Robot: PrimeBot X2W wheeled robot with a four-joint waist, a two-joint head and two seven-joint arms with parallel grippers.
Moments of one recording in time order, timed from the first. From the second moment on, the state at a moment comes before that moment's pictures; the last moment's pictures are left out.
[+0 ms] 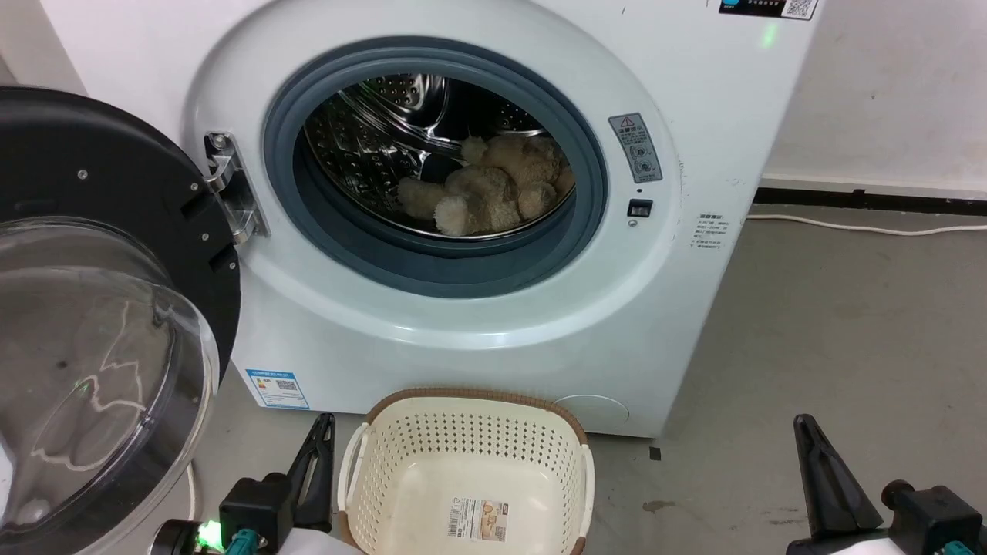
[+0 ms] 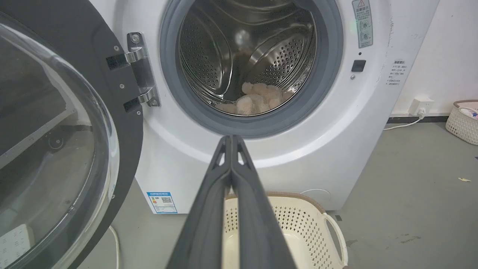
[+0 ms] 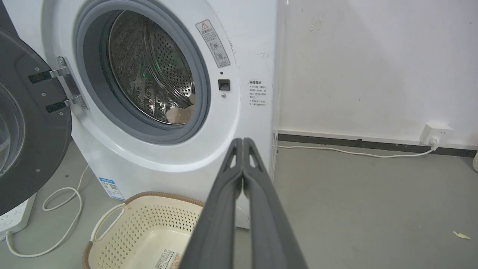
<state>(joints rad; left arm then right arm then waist) 0.06 0.13 -0.14 0.06 -0.11 0.04 -0.17 0.13 -0.06 -0.03 -0.04 0.11 0.13 -0.17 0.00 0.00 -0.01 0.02</state>
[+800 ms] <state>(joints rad) 0.04 0.11 -0.10 0.04 -0.08 0.03 -0.12 0.09 -0.06 -0.02 -0.03 0.08 0.13 -0.12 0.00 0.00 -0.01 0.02</state>
